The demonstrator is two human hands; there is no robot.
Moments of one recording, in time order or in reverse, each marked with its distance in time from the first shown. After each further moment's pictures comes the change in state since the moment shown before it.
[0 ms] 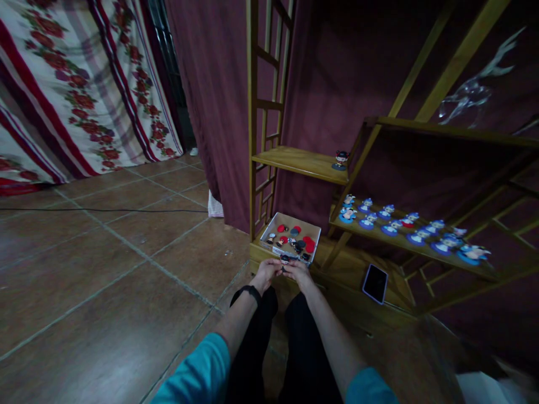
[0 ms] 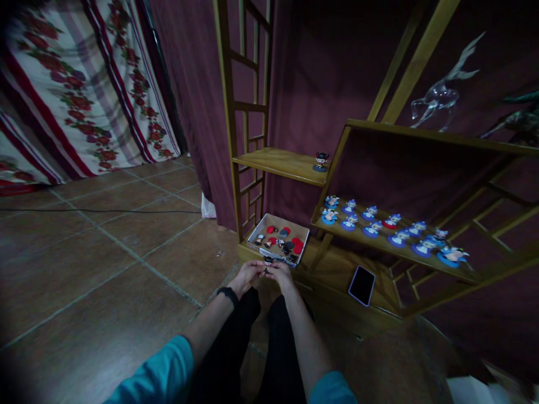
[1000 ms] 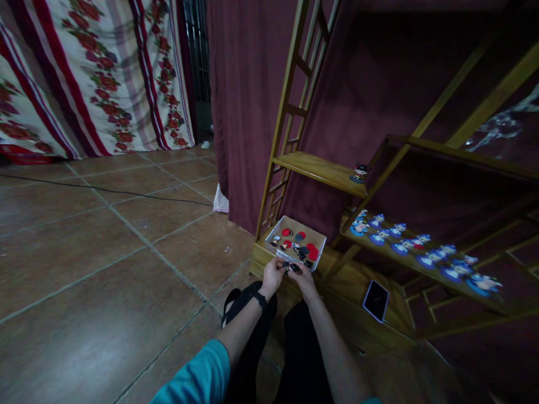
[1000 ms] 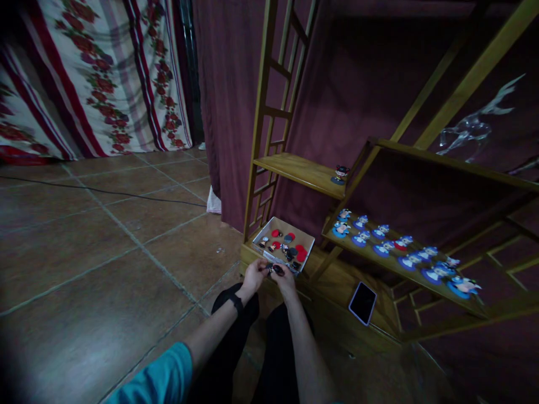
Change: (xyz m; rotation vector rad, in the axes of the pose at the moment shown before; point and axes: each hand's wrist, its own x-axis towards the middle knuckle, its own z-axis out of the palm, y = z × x) left_hand -0.003 -0.003 0.004 0.174 0.158 0.310; right_hand -0.013 -0.014 0.009 -0.313 0.057 -0.219
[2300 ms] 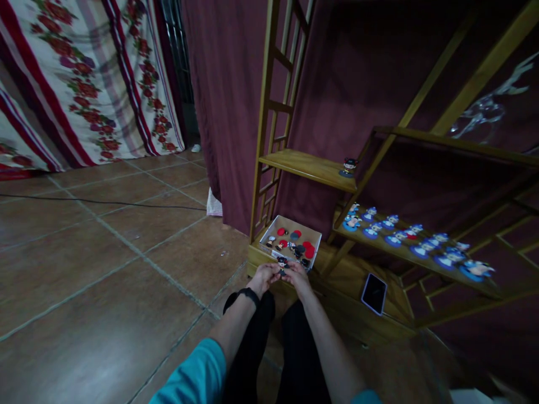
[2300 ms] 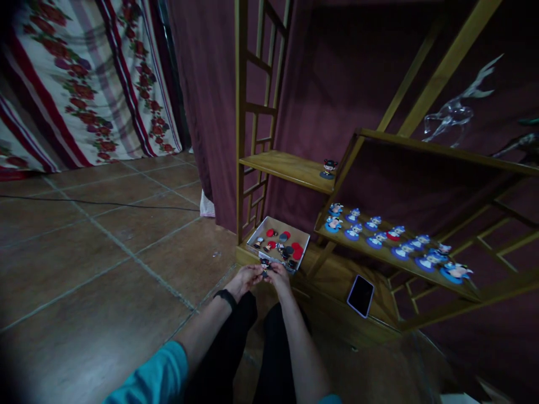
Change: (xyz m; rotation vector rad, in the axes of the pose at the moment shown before) left_hand 0.020 -0.005 -0.009 -0.251 -0.132 -0.467; right_hand 0.015 0.013 0.007 0.248 0.019 0.204
